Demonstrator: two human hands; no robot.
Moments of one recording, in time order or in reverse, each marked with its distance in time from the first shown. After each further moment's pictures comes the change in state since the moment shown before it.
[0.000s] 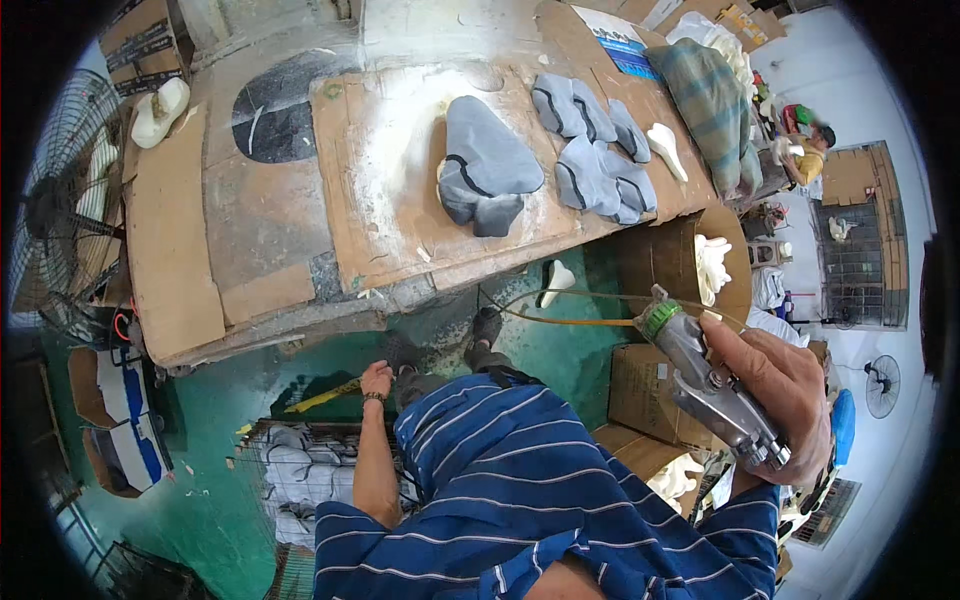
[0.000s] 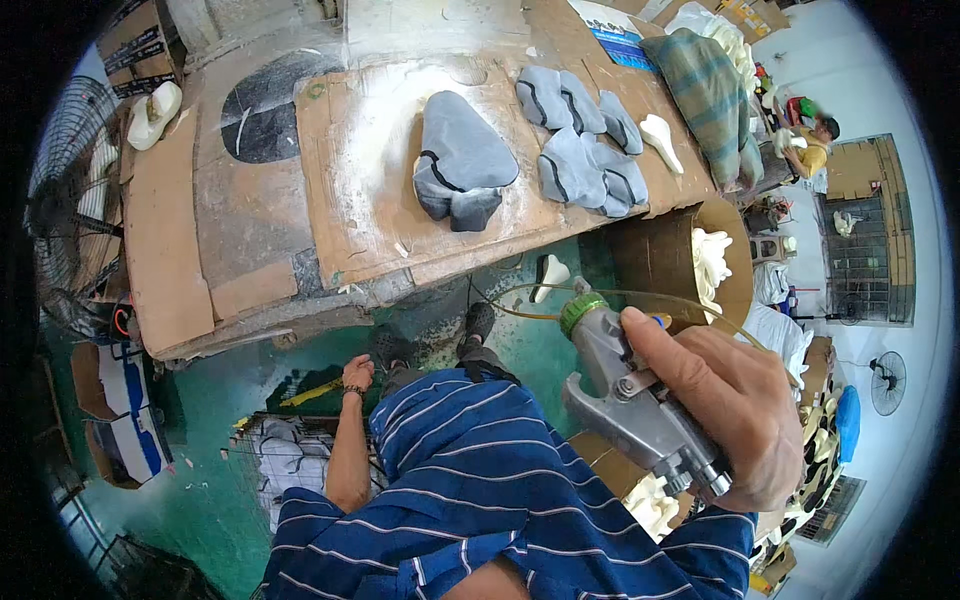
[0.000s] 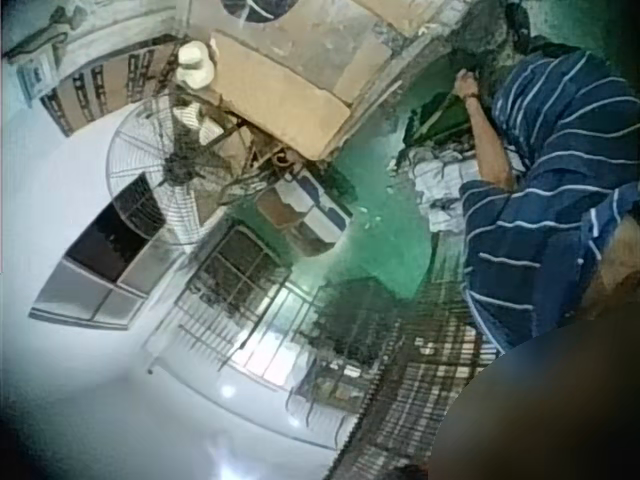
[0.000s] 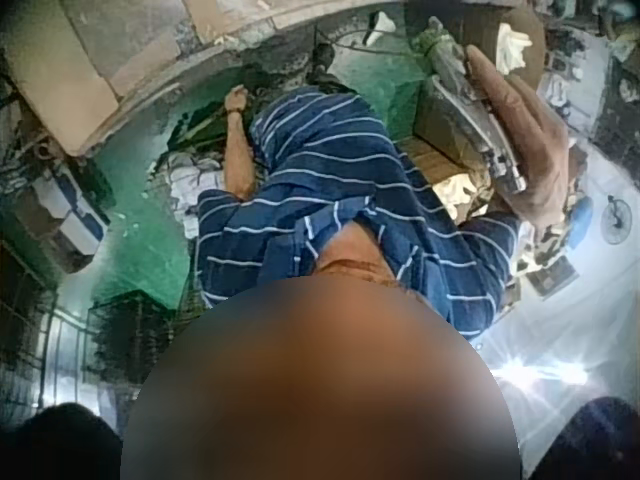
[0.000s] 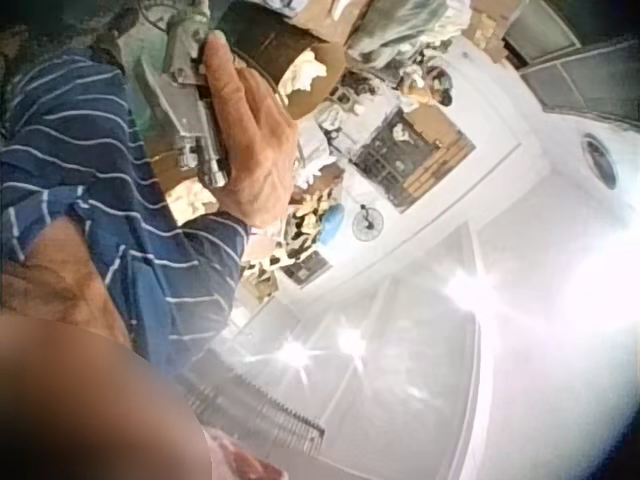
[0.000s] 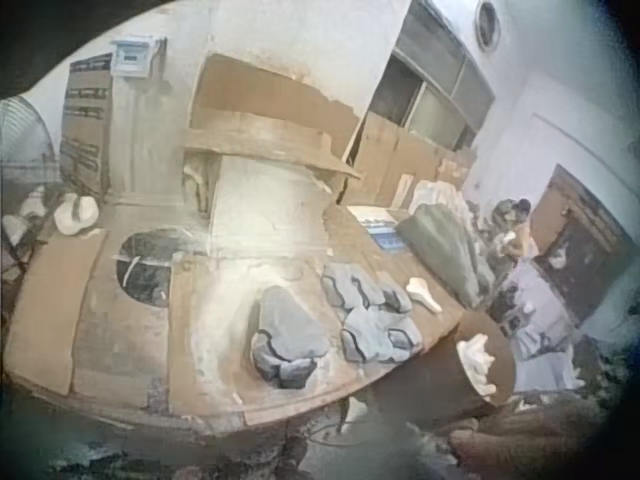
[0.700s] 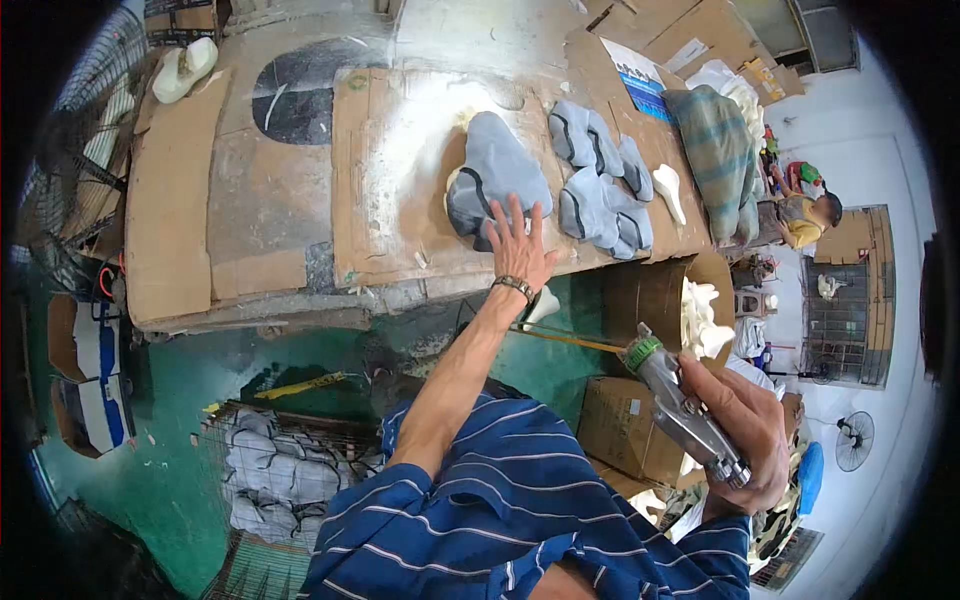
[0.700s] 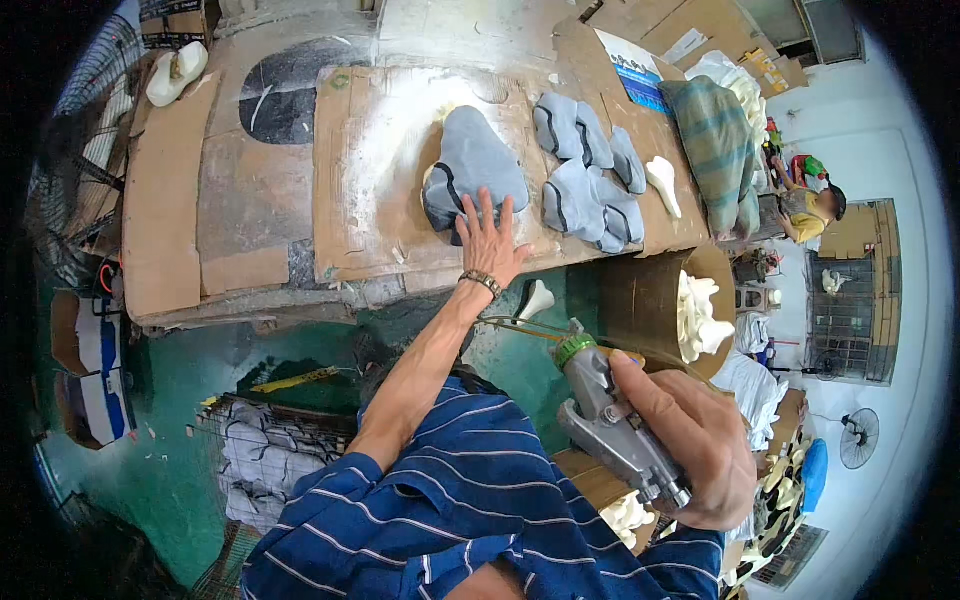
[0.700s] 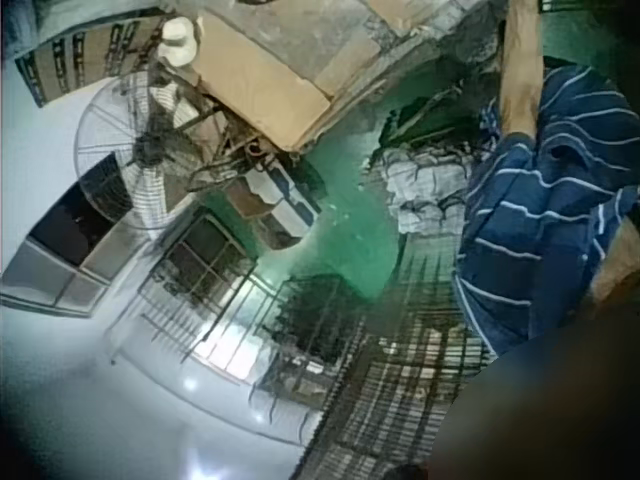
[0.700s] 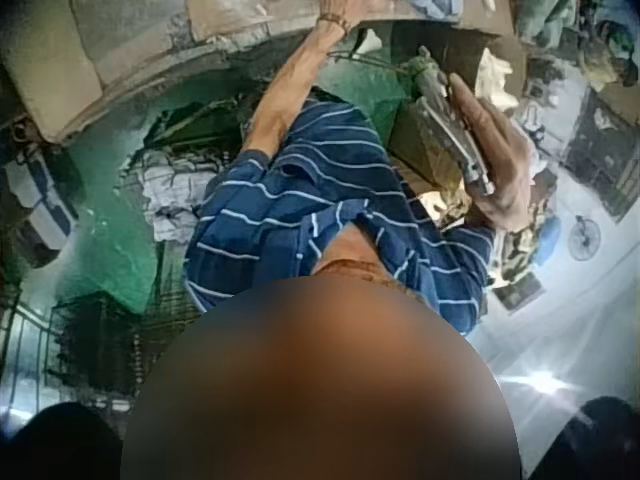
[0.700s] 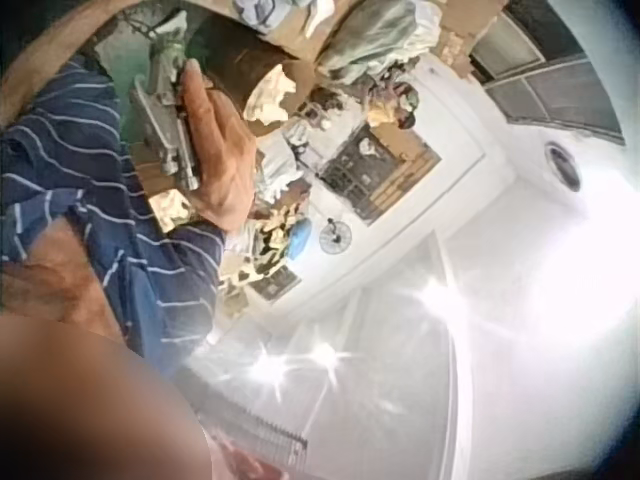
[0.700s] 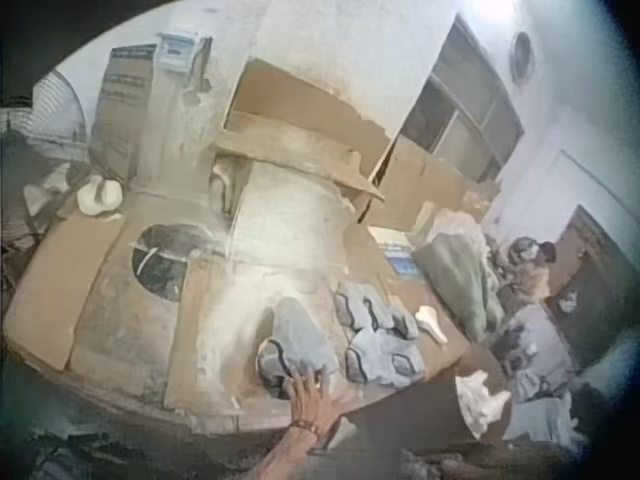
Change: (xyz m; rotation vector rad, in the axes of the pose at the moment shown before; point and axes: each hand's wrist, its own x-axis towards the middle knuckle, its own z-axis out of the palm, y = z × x) left_hand -0.127 0.475 0.130 0.336 0.180 1.019; right_hand -0.006 0.007 0.010 0.021 -0.075 0.035
